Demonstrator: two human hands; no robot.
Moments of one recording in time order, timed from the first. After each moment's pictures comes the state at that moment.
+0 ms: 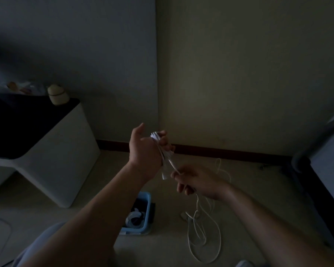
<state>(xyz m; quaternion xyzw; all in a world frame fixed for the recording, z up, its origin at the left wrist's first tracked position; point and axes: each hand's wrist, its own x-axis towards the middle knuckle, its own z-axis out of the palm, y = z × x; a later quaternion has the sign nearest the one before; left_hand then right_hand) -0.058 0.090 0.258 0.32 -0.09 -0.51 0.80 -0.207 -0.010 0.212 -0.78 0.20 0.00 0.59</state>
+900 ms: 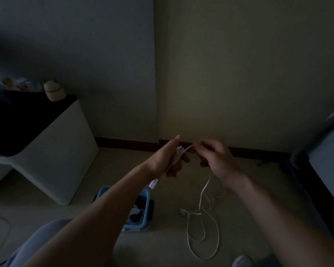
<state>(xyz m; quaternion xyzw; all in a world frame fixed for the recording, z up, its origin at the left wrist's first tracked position) -0.082 0.084 0.252 0.62 -0.33 -0.52 0.49 -0.214 -0.020 0.249 -0.69 0.26 -0.28 0.62</state>
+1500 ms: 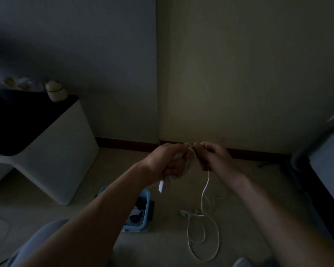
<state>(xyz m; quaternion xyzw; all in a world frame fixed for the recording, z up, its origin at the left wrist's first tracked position) -0.078 0.086 0.254 0.52 -0.33 -0.58 0.54 -0.209 -0.027 0.242 -0.71 0.27 -0.25 0.60</state>
